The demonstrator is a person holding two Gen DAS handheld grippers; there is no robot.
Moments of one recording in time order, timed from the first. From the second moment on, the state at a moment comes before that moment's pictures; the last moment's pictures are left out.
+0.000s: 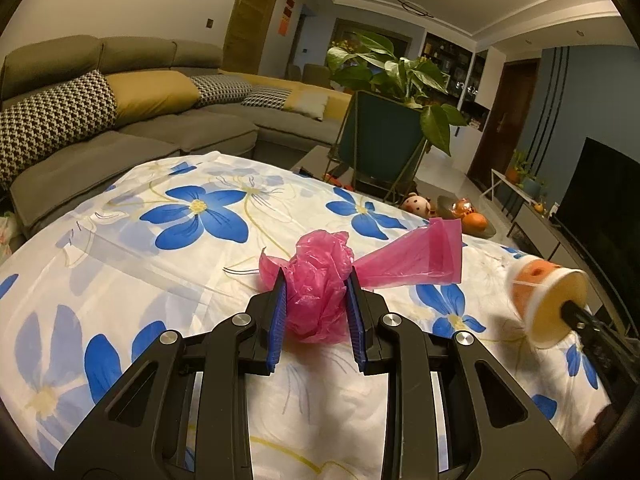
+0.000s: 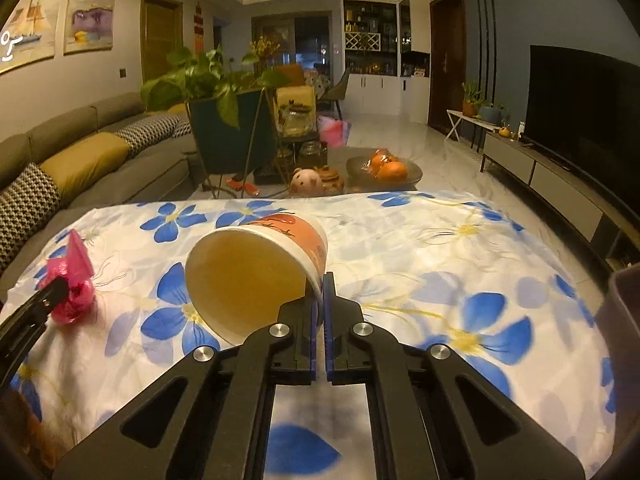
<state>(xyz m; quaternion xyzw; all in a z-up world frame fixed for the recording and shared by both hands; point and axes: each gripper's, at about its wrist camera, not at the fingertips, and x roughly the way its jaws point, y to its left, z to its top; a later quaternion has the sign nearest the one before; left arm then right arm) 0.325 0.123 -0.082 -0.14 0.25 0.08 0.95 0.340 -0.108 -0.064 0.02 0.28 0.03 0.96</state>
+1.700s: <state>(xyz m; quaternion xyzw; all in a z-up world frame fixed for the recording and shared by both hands) 0.250 -0.310 -0.025 -0.01 0.23 -0.36 0.90 0.118 -0.442 -0.032 0.11 0.15 -0.23 0.95</state>
